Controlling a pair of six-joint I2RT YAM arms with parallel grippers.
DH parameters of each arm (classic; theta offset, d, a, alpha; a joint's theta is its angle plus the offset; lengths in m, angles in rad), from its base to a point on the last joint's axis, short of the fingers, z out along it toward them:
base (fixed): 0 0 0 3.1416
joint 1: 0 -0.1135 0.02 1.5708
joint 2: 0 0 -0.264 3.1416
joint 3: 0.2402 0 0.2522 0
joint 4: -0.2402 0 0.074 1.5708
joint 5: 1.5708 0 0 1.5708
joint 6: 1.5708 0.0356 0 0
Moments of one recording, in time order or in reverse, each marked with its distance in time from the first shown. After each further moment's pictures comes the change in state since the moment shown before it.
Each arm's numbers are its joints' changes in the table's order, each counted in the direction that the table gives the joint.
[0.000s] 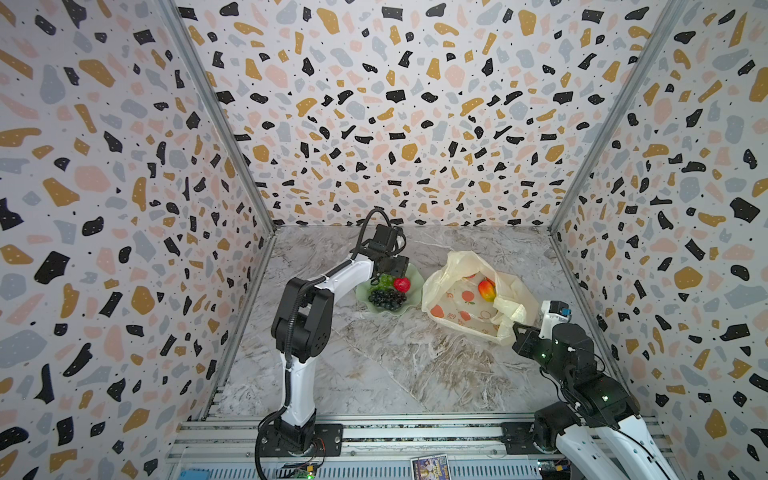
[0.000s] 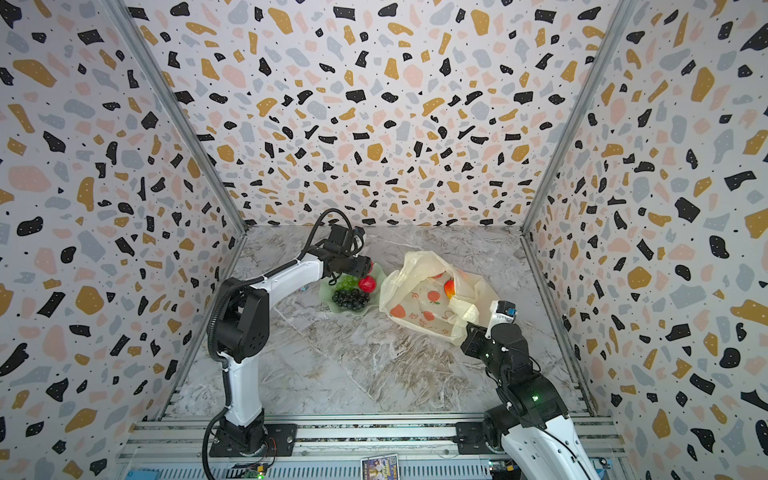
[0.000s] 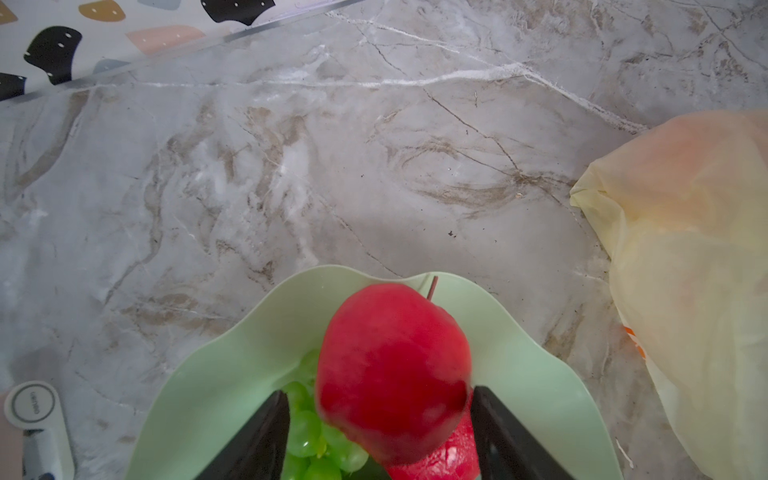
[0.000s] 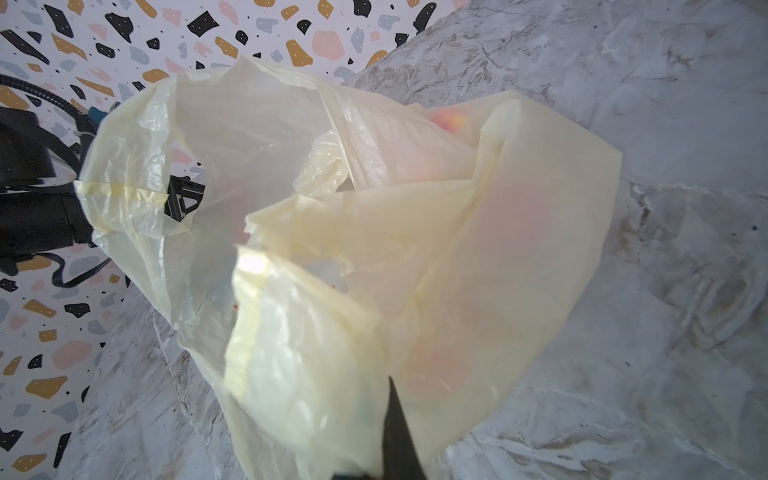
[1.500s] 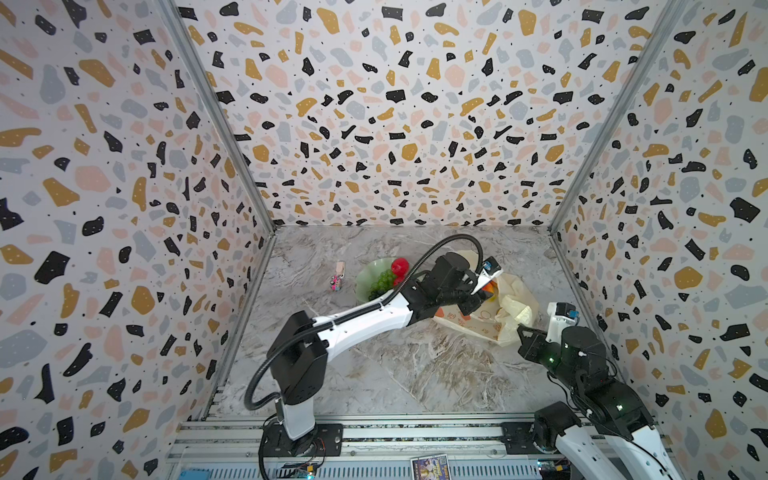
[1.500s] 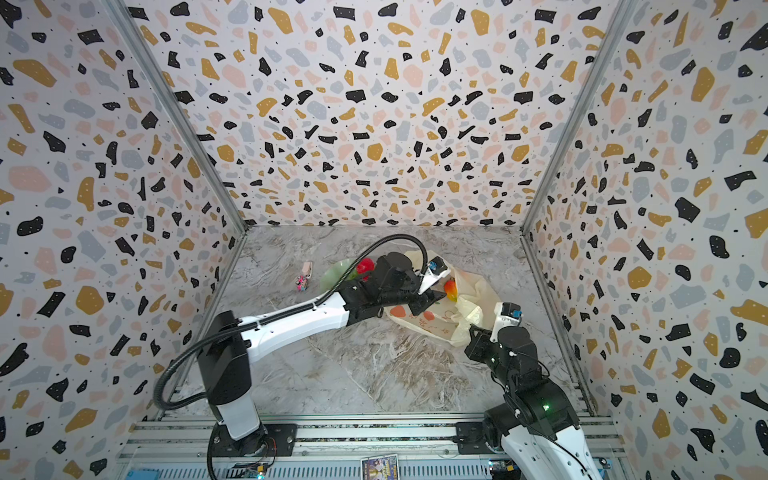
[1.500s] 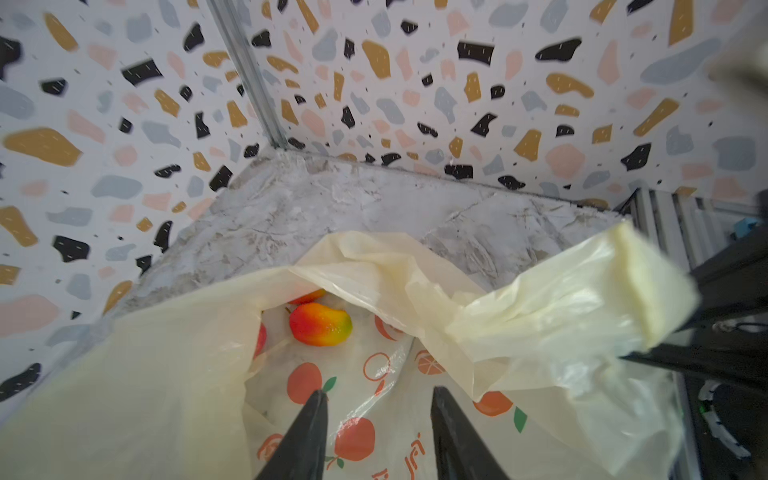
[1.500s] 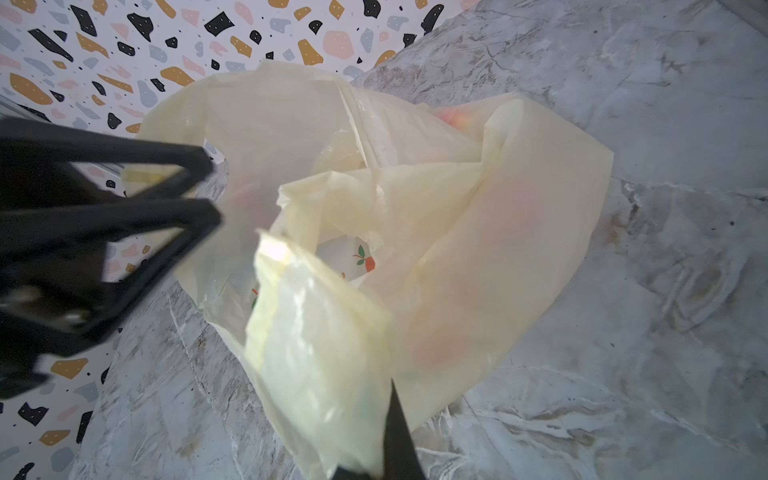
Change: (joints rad) left arm 0.508 -0.166 -0.072 0.275 0.155 0.218; right arm -0.001 -0.041 0.089 -0.140 -0.016 -0.003
